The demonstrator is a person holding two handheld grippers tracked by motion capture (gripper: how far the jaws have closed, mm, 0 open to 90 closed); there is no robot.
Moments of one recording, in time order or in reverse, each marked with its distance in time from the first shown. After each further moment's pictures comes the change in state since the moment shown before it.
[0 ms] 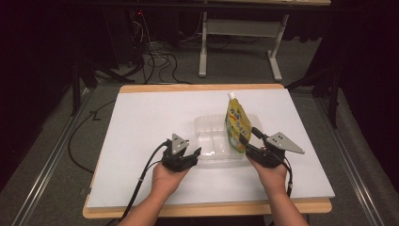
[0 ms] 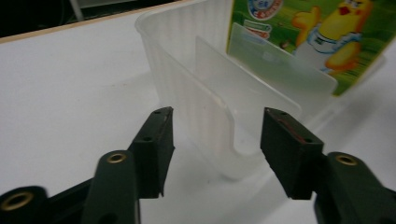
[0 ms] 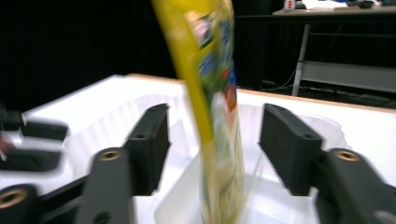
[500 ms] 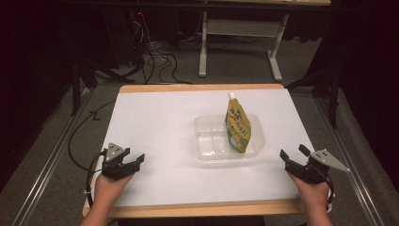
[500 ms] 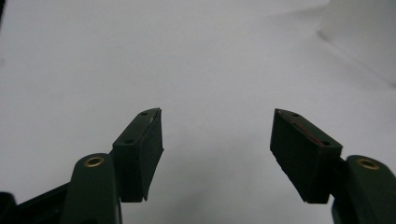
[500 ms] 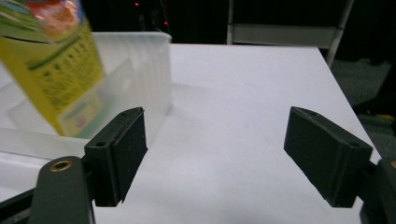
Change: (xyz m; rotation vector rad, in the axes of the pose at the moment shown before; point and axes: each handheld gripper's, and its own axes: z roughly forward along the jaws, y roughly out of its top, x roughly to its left) left arm 0.120 -0.068 -0.072 0.059 0.158 -0.181; right arm -0.087 -0.047 -0.077 0.116 -0.251 0.098
